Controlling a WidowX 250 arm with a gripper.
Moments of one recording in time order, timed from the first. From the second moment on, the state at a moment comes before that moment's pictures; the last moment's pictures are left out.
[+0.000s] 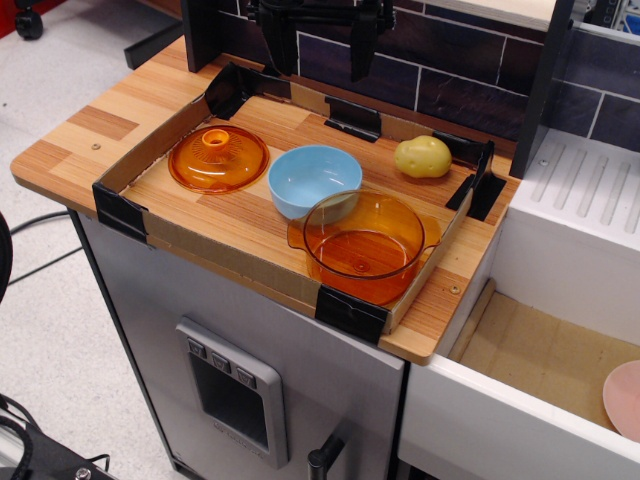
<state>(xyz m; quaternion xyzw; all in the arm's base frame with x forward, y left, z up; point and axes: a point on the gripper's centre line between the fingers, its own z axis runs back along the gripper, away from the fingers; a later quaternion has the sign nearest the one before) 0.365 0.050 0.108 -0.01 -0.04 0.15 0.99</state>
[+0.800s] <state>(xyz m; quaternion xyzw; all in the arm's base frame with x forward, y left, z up) 0.351 0.102 0.078 -0.02 -0.05 0.13 0.99</state>
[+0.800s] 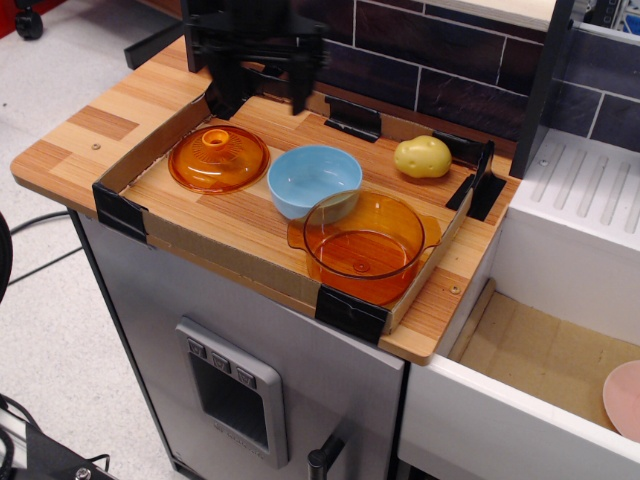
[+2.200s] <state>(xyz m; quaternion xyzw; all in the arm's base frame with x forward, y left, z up) 0.342 0.140 0.032 -0.01 0.00 0.03 1.00</state>
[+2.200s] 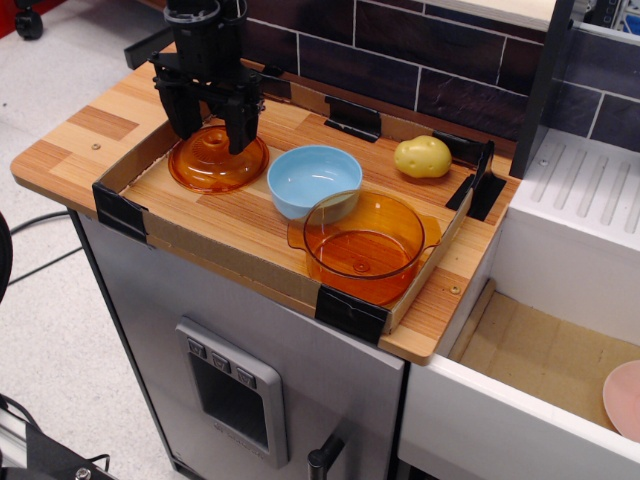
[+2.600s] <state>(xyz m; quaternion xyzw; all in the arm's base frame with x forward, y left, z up) 0.348 0.139 0.026 0.00 -0.01 0.04 1.00</state>
